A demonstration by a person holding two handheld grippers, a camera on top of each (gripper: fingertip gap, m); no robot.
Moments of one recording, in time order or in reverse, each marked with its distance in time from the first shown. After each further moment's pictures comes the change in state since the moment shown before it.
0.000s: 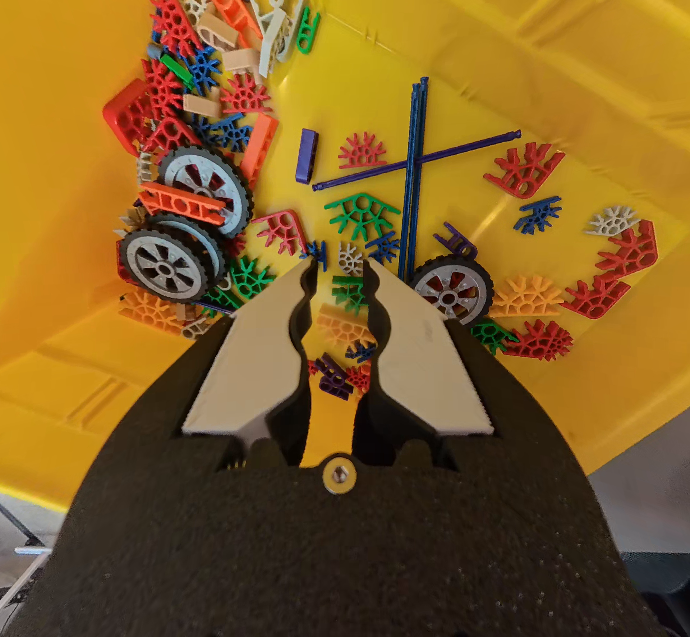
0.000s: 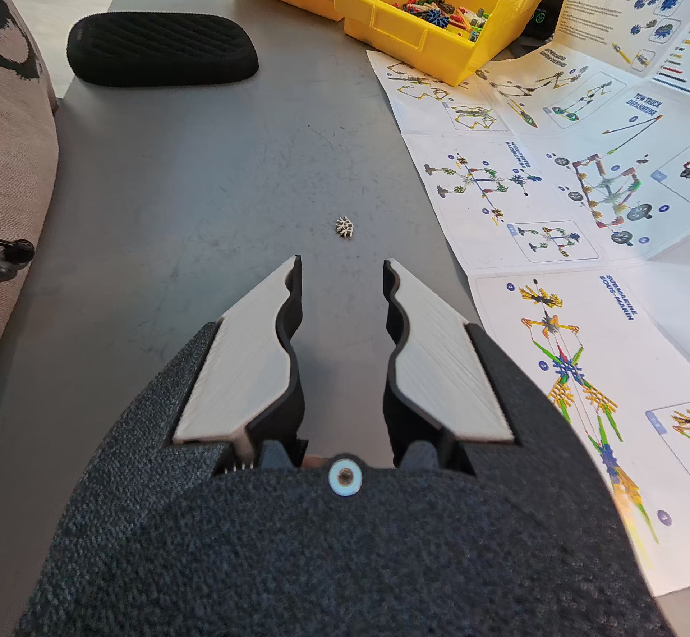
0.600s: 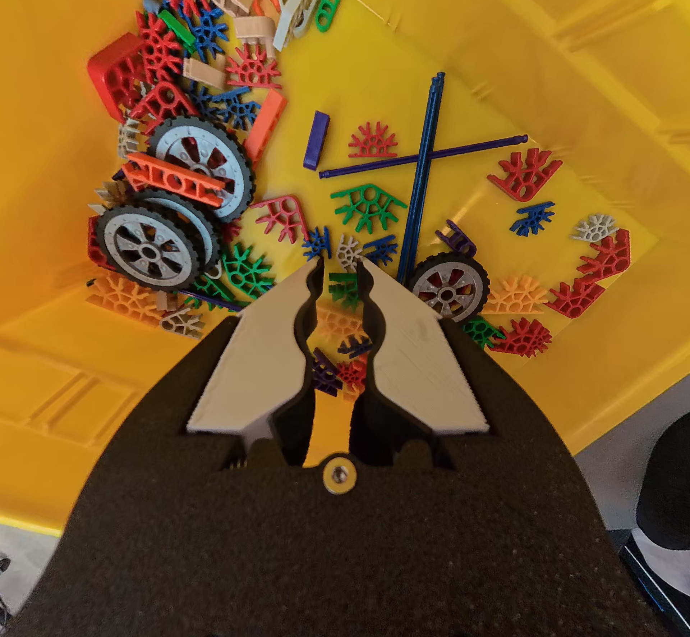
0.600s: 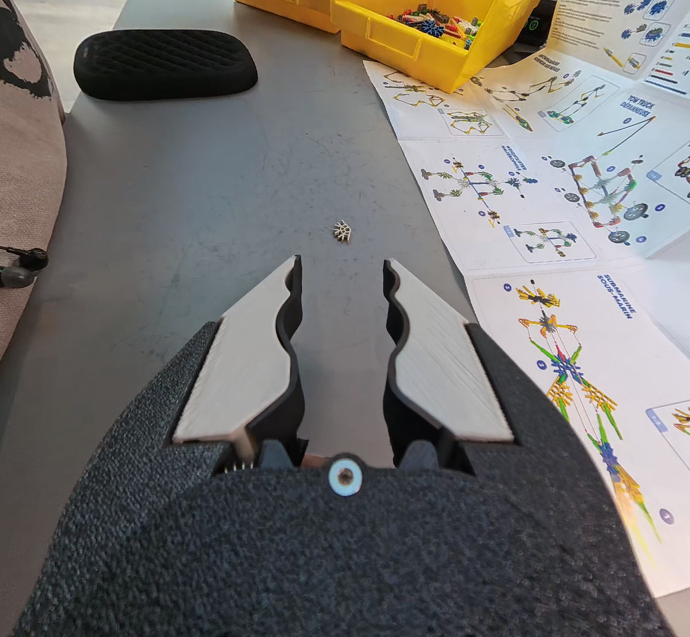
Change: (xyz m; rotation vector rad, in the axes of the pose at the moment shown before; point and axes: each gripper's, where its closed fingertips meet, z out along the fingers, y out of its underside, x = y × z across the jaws) left arm 0.007 0.003 0.000 -0.004 0.084 -0.097; right arm 0.002 -0.002 -0.003 0.022 -0.002 0.019
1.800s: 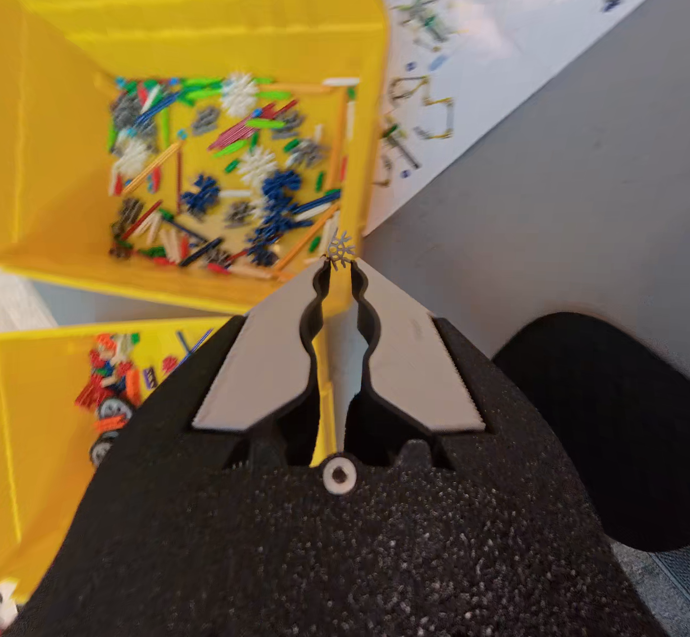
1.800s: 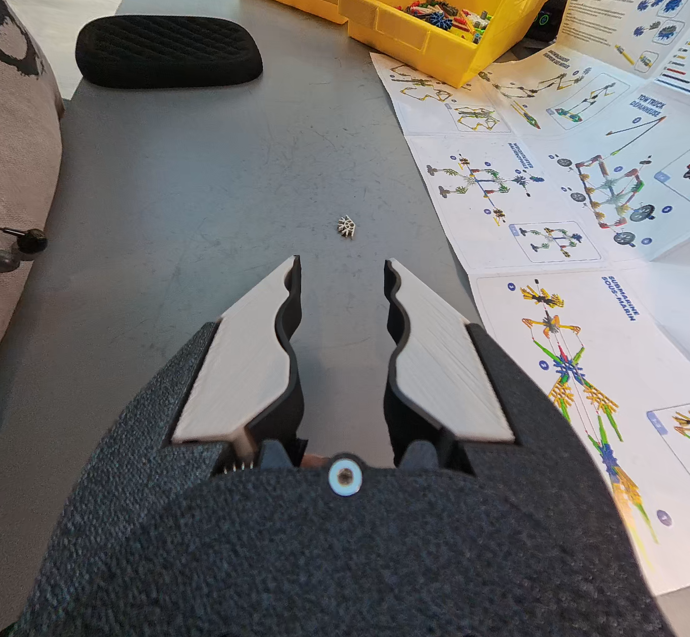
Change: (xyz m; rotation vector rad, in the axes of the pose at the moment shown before) left arm 0.226 -0.033 -0.097 0.434 0.006 0.645; right arm -0.003 0.003 0.000 -0.018 -0.010 -0.019
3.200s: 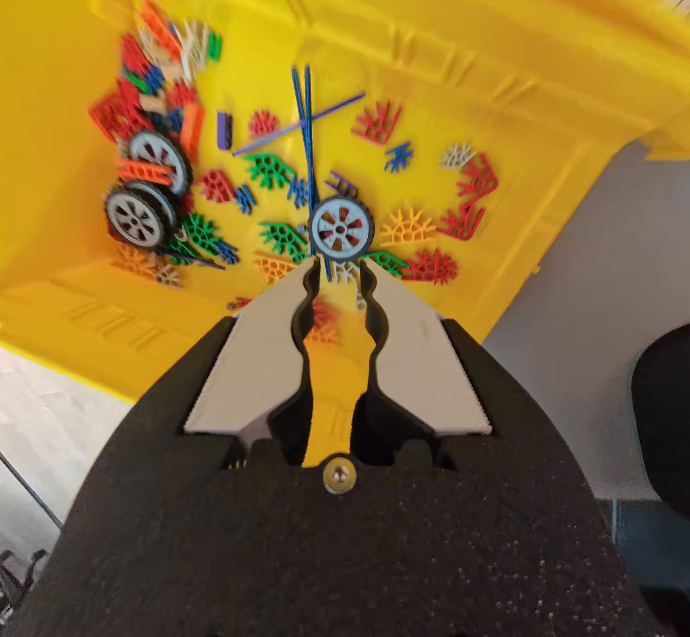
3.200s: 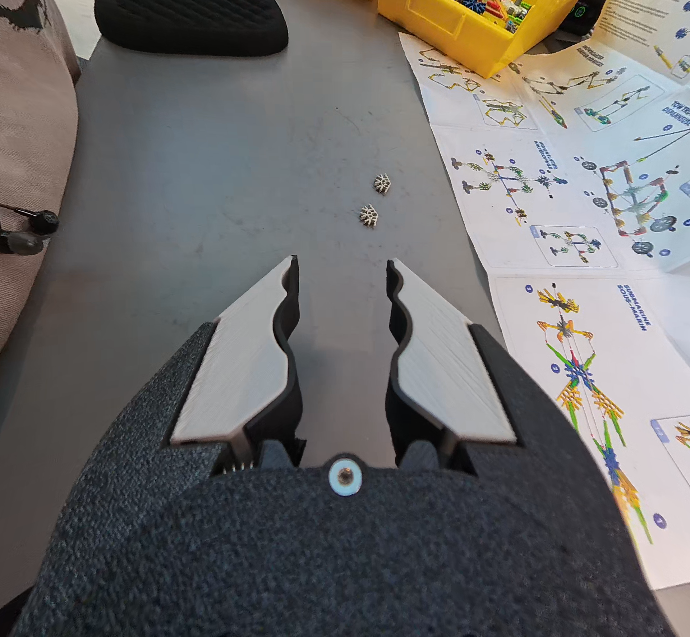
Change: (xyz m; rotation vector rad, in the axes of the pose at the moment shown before) left arm -0.092 0.144 -0.004 -0.392 -0.132 -0.423; right arm -0.015 0.005 -0.001 -0.049 -0.032 -0.065
